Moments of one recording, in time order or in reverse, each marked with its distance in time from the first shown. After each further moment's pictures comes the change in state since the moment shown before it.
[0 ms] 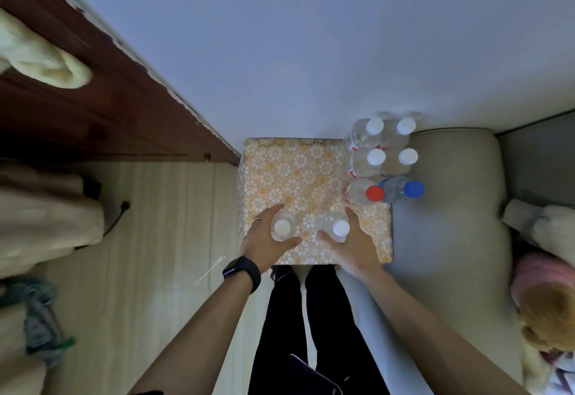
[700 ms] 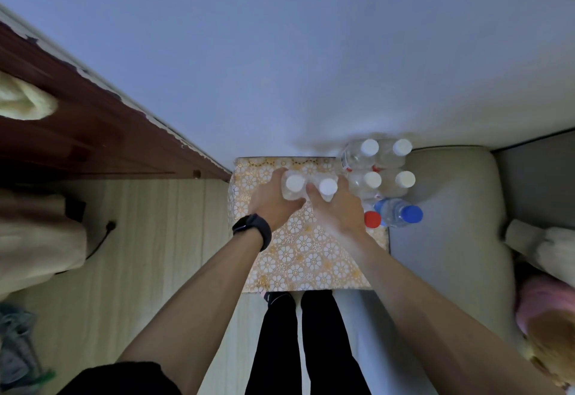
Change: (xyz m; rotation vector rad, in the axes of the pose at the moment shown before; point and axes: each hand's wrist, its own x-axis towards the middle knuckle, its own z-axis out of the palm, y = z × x) left_hand 0.096 0.092 -0.018 0.149 0.071 0.114; right_hand 0.062 -0.094 -0.035 0.070 0.233 -0.115
